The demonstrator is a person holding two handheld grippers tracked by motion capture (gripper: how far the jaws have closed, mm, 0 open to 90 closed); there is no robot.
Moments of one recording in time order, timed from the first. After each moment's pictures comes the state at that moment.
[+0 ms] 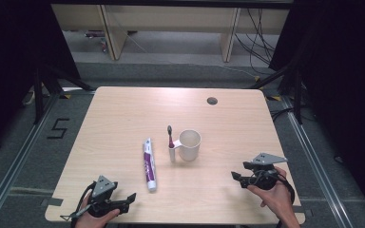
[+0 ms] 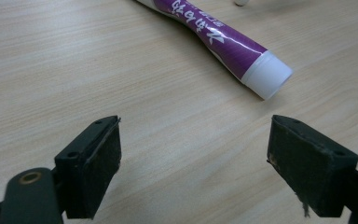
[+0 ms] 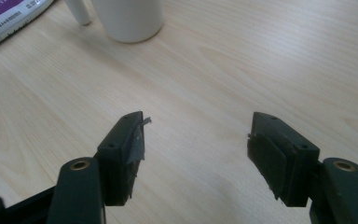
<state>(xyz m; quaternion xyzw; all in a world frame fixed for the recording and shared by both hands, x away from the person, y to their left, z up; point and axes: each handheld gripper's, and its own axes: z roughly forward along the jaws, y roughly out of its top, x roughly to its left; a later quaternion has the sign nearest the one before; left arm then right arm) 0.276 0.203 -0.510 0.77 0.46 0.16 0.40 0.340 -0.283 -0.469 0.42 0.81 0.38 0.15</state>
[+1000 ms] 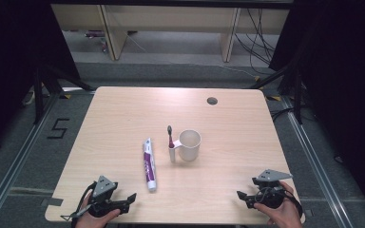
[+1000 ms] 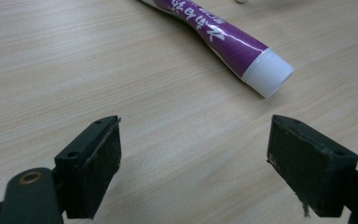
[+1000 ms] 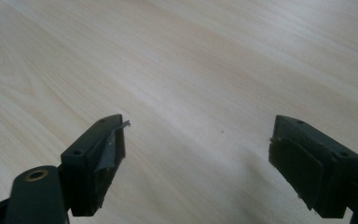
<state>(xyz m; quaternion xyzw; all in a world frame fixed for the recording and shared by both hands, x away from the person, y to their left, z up) 0.276 0.201 -0.512 0.77 0.47 0.16 0.41 0.303 -0.300 -0.491 0.43 0.83 0.34 0.13</state>
